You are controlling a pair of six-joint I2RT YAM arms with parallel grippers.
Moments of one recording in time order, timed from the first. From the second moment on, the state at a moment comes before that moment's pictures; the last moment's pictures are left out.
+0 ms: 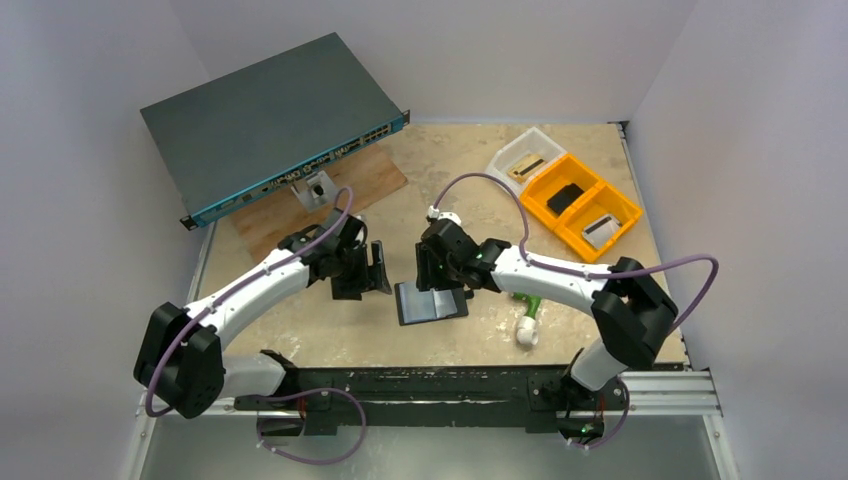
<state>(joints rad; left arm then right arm) -0.54 1.28 0.84 -0.69 0.17 -0.69 0.91 1.57 1.02 -0.37 0.12 0.71</state>
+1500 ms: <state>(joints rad) -0.60 1.42 0.82 -0.57 0.26 -0.72 0.94 1.72 0.87 -0.04 -0.01 0.83</state>
